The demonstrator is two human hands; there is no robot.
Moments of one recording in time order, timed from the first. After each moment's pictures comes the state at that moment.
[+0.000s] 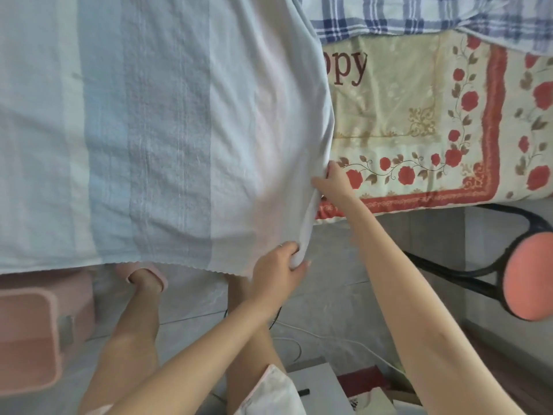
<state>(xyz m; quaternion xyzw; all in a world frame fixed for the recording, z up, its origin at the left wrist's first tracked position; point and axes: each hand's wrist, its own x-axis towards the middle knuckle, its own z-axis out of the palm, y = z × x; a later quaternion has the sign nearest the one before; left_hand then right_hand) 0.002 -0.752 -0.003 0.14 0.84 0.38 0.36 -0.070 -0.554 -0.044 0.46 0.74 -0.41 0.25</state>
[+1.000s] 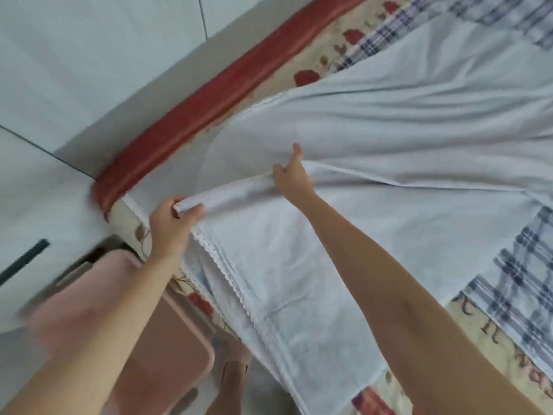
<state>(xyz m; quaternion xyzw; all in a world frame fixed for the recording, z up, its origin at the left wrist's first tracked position) -0.343 -1.434 -0.002 -0.40 0.75 0.52 -0.10 -0.509 -1.281 -0.009 -0.02 0.90 -0.35 0.25</state>
